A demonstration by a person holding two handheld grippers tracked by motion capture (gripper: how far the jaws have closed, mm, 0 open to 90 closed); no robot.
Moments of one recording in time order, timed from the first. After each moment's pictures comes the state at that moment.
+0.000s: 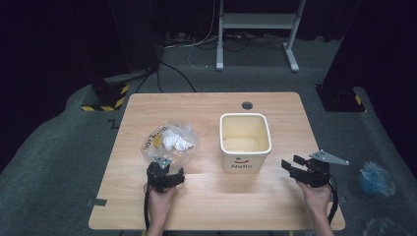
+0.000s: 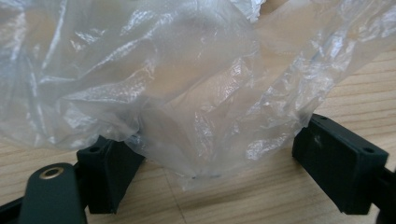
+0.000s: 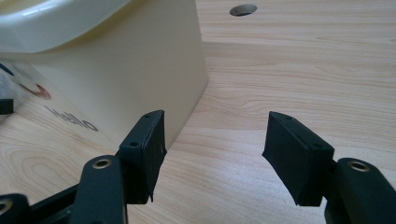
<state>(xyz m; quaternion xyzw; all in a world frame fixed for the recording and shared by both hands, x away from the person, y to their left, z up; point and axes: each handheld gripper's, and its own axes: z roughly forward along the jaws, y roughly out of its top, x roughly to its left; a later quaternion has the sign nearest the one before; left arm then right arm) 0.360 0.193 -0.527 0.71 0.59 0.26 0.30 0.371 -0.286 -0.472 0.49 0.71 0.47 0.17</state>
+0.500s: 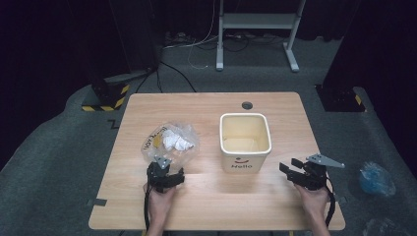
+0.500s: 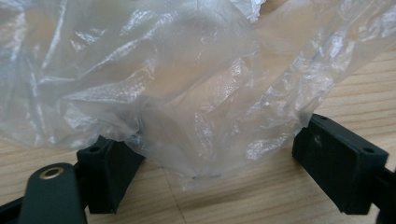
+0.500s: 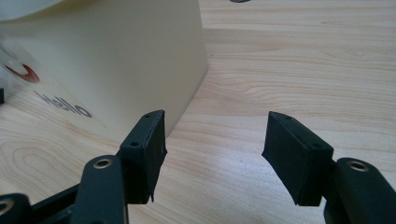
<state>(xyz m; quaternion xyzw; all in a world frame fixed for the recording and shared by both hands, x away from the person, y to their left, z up) 0.360 0.193 -0.527 0.71 0.59 0.26 0.30 0.368 -0.281 -0.484 0.50 0.72 0.46 0.17</state>
